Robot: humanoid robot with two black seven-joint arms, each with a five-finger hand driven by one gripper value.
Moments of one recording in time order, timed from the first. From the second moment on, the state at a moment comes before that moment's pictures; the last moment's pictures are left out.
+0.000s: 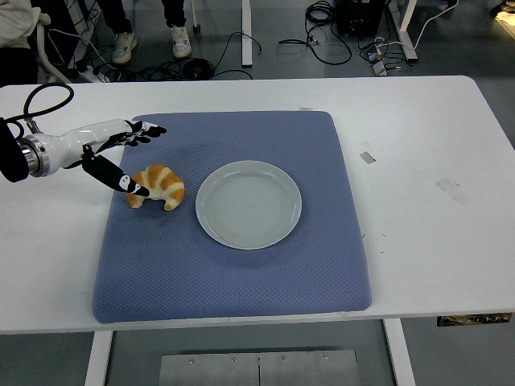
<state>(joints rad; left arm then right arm) -1.11 0.85 -0.06 -1.43 0.80 -0.05 0.01 -0.10 0.00 0.10 0.12 -0.10 -0.09 0.22</state>
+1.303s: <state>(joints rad) -1.02 0.75 -0.07 -1.33 0.90 0.03 0.00 -0.10 0.00 0.10 0.12 -0.10 -0.09 0.22</state>
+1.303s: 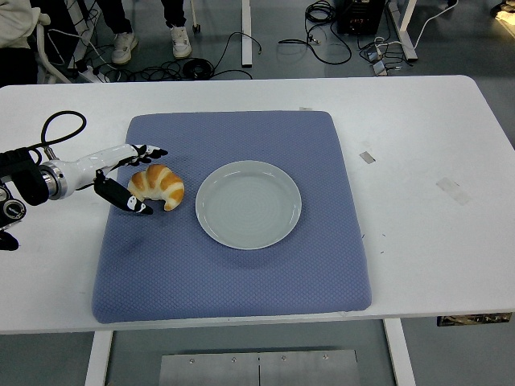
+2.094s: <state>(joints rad) -1.02 0.75 -0.08 -1.33 0.93 0.05 0.00 -0.10 0.00 0.10 0.12 -0.10 -0.09 0.22</state>
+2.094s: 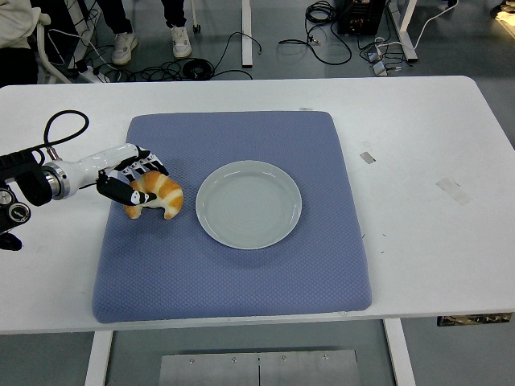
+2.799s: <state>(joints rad) -1.08 0.61 -0.15 -1.34 0.86 0.04 0.00 -0.10 0.00 0.10 0.12 -0.10 -0.09 0.22</state>
